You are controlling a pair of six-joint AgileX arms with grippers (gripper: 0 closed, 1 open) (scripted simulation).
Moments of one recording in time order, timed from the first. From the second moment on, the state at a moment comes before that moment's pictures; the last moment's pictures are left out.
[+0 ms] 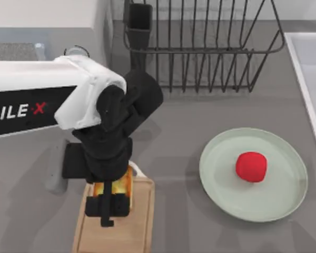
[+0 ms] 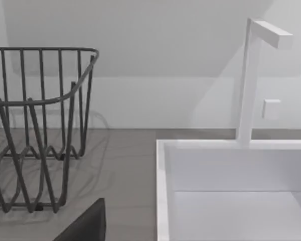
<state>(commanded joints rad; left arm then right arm) -0.69 1.80 1.15 -0.94 -0.01 -2.24 0.00 0.00 0.00 0.00 0.00 0.00</state>
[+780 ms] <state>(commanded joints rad) -0.70 1.83 1.10 -0.85 -0.01 -2.25 0.00 0.00 0.00 0.00 0.00 0.00</state>
